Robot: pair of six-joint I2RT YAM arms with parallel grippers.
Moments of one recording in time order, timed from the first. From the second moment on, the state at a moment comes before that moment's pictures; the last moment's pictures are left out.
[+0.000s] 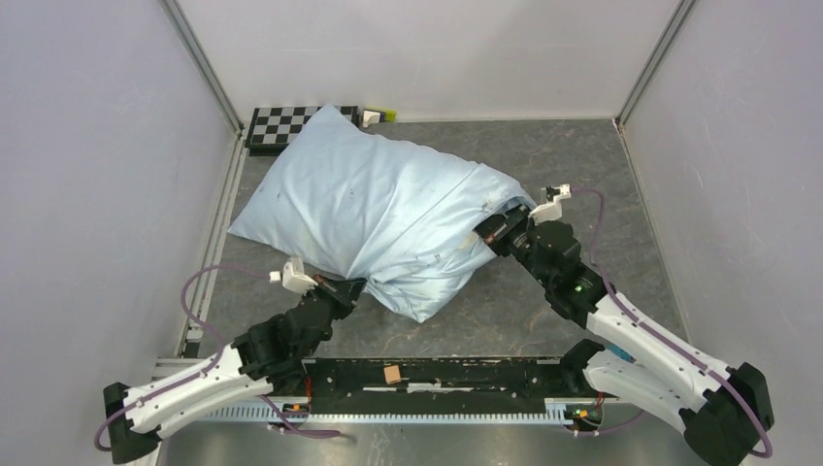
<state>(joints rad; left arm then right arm) -1.10 0.31 0.26 -0.31 -0.73 -1.29 0.66 0.91 0.60 0.17 0.13 1.14</state>
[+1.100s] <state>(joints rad) -1.46 0.89 0.43 0.06 -0.40 -1.01 0.61 1.08 0.61 0.30 0.21 1.28</state>
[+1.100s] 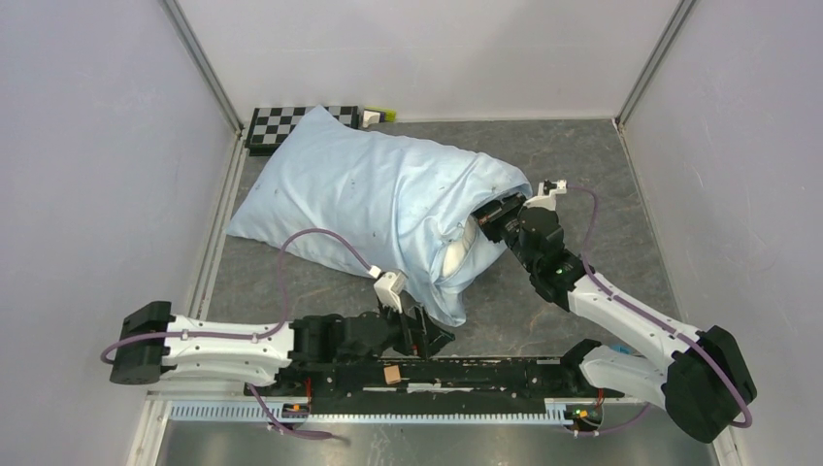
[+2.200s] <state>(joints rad) -1.45 1.53 0.61 0.01 -0.83 -1.02 0.63 1.04 0.66 0.22 0.23 1.33</state>
